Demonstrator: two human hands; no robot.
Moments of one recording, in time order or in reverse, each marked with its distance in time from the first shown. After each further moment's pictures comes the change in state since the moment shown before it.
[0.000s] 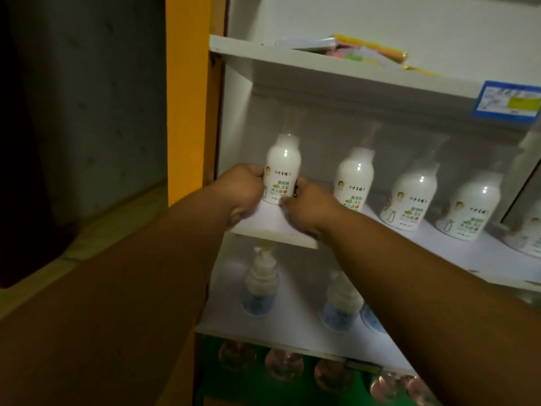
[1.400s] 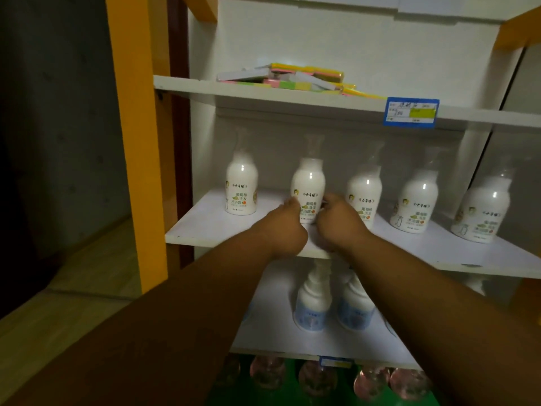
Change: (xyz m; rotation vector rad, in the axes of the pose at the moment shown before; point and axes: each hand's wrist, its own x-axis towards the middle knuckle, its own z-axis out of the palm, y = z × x) left_hand -0.047 0.038 0.114 0.592 -0.199 0.162; right_hand -0.025 0.075 -0.075 0.019 0.244 0.069
